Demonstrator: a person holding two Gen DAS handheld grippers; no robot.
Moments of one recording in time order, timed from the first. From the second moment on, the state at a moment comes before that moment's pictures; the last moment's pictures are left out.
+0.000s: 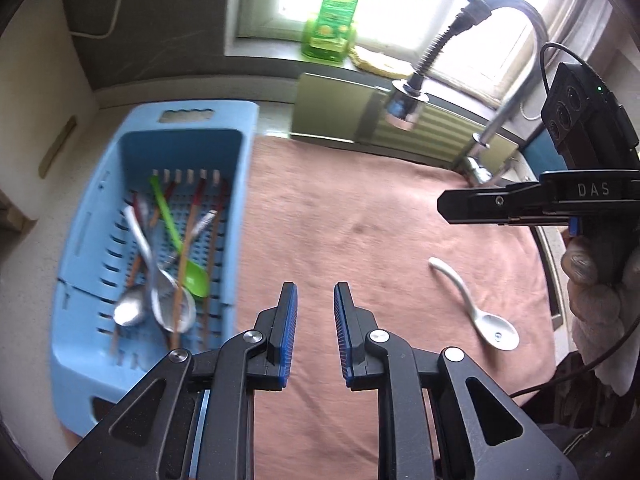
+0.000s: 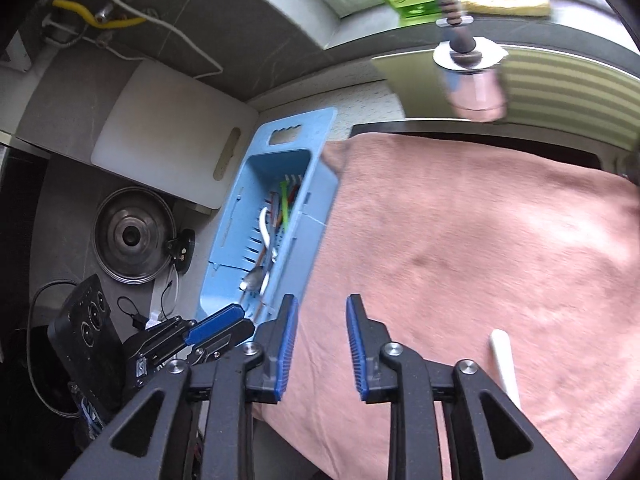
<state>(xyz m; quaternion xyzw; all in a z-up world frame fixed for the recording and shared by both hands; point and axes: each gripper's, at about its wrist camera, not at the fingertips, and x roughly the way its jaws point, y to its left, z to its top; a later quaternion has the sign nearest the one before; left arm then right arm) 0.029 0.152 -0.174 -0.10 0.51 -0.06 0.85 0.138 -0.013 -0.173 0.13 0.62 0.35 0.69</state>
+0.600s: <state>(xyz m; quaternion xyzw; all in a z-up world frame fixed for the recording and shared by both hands) -0.014 0.028 -0.202 -0.14 0.54 -0.10 0.82 0.140 -0.108 -0.229 0.04 0.66 0.36 0.66</state>
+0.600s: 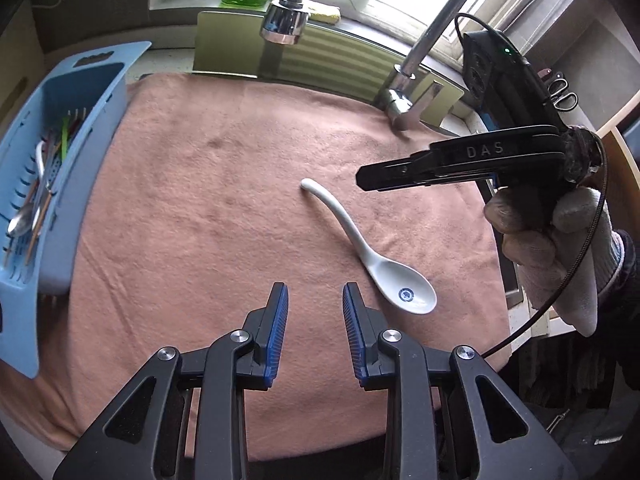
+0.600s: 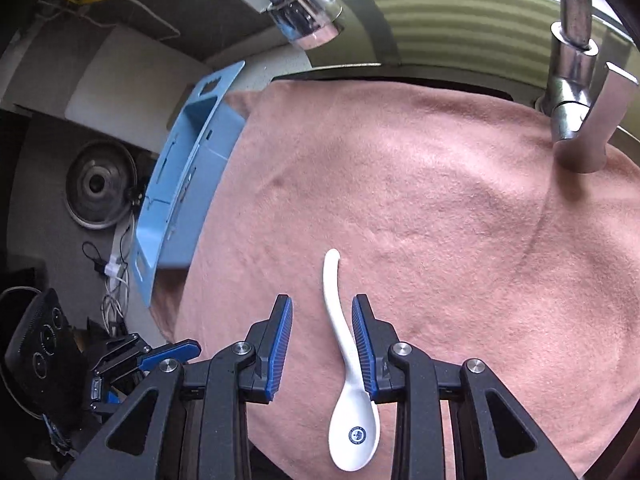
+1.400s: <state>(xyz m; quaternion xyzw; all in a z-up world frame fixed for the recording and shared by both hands) -0.035 0.000 -0.216 -0.17 0.55 -0.09 0.81 0.134 -0.068 -0.265 -0.10 0.67 0.36 0.64</state>
